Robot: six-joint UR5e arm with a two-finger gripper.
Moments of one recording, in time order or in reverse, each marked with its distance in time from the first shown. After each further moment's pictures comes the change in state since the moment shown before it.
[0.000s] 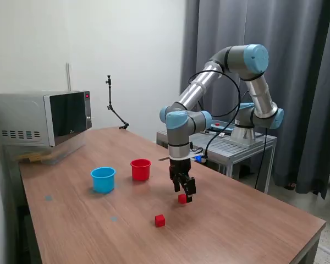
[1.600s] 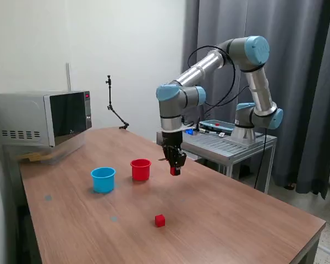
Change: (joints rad) arm -0.074 -0.141 -0.026 0.180 -0.015 -0.135
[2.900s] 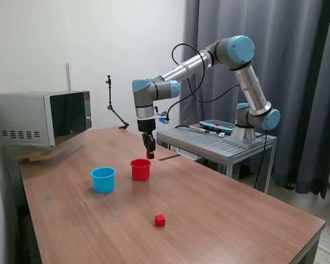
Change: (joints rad) arm -0.224 -0.012 -0.014 0.041 -0.009 -0.037
